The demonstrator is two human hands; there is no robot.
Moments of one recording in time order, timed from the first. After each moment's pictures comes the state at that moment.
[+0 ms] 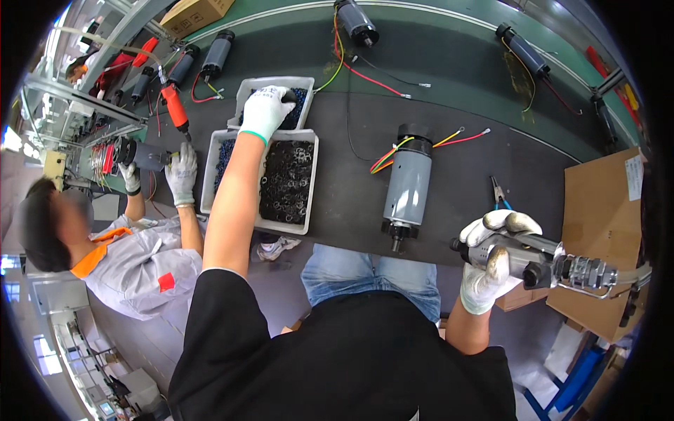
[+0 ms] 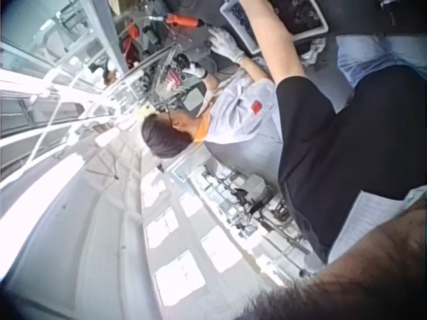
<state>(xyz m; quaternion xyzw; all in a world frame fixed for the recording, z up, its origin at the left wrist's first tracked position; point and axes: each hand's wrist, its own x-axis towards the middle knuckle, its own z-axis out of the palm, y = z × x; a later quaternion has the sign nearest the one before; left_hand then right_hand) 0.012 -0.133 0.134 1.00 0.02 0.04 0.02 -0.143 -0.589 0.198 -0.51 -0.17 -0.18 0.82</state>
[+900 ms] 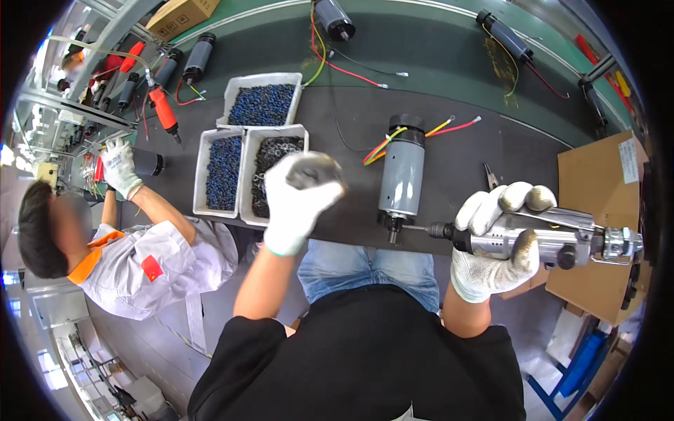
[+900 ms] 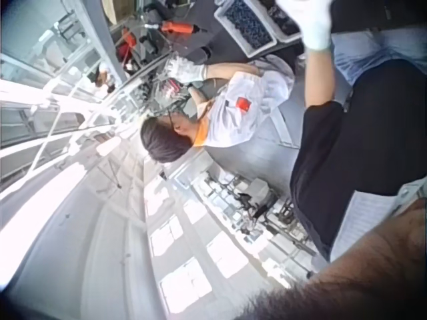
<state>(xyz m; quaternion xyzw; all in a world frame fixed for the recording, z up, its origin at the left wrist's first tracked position) -0.161 -0.322 0.189 0.70 0.02 0.16 0.70 -0.141 -0.573 0.247 -0.35 -0.21 -0.15 0.90</state>
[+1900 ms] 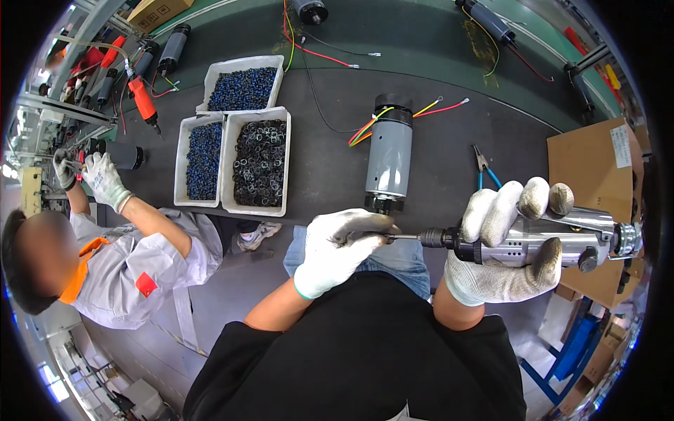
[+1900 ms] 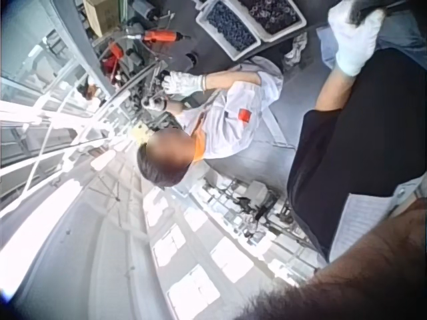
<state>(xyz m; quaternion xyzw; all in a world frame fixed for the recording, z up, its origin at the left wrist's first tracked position) -0.215 -0.376 0.192 0.66 -0.05 0.02 0.75 -0.143 -0.571 0.269 -0.29 -0.22 -0.10 0.93</state>
